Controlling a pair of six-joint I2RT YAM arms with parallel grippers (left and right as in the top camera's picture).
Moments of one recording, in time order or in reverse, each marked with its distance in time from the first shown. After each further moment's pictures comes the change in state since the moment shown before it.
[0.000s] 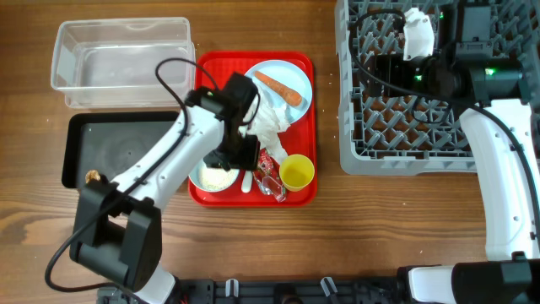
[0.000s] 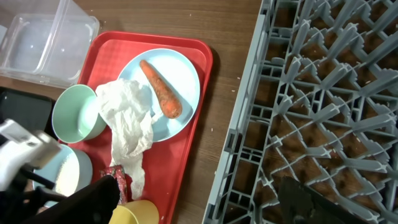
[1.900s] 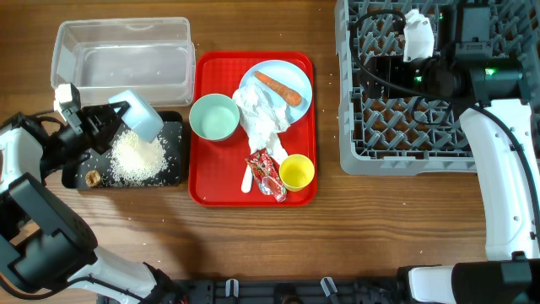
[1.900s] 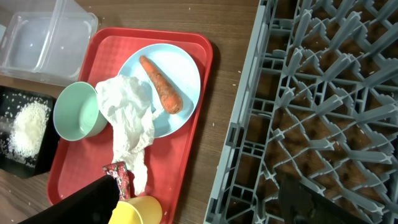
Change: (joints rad) left arm 1.110 0.080 -0.050 -0.060 1.407 0.553; right arm 0.000 0.000 0.000 -0.021 0.000 0.015
